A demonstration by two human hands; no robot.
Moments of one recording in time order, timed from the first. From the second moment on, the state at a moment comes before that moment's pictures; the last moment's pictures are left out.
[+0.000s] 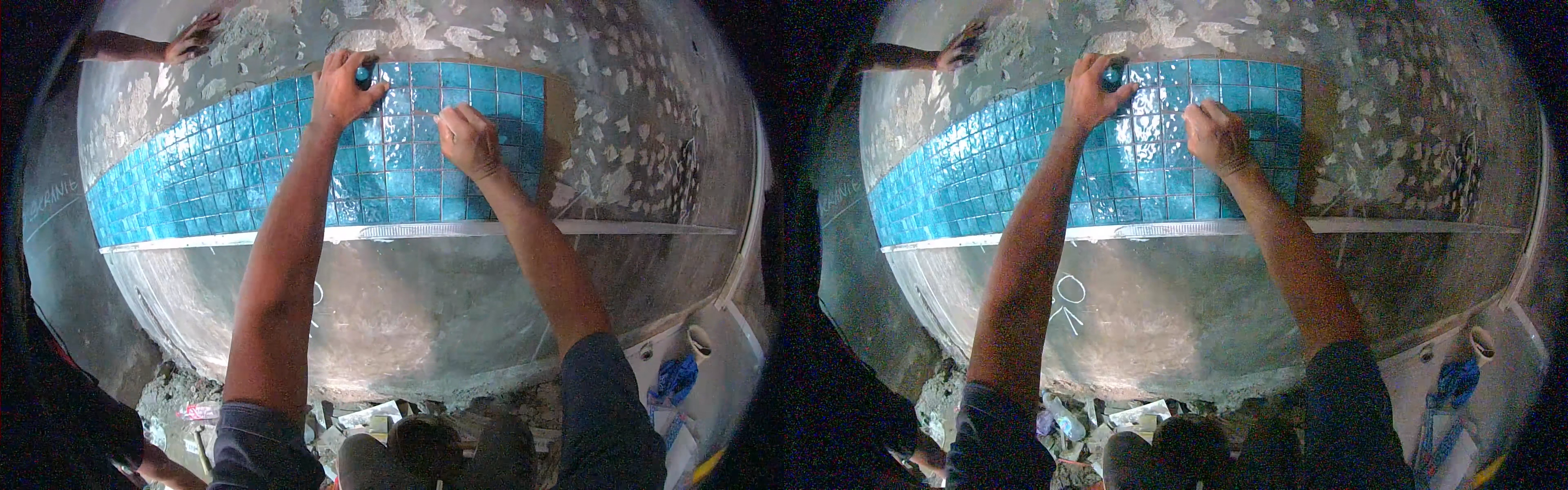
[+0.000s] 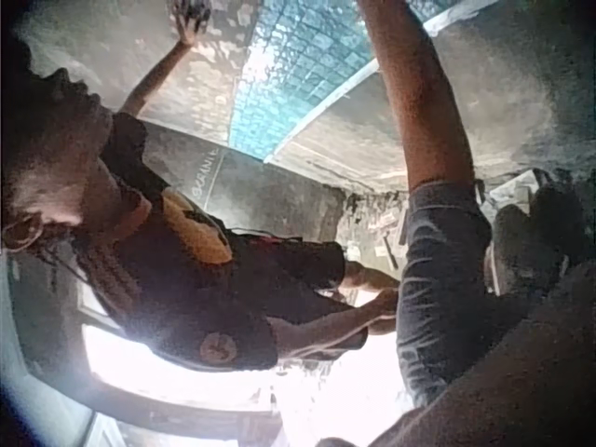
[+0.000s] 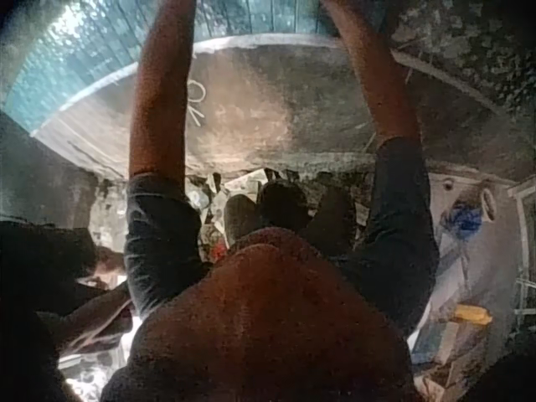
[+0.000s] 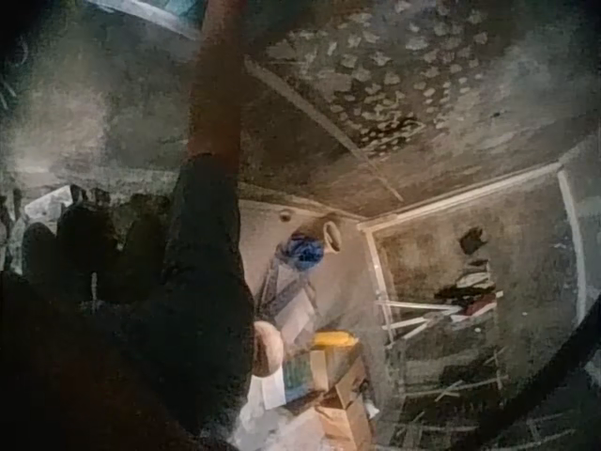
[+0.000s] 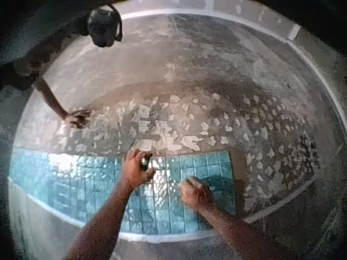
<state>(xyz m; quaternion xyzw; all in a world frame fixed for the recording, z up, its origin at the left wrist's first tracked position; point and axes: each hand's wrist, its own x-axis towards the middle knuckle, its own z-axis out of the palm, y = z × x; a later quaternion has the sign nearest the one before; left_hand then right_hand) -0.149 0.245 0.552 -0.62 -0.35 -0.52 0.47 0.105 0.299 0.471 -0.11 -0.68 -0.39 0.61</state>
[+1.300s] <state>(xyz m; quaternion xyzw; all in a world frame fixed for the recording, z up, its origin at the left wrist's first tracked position) -0.061 0.272 0.518 -0.63 -0.32 -0.54 0.45 0.180 0.296 0.517 -0.14 -0.66 -0.41 0.61</state>
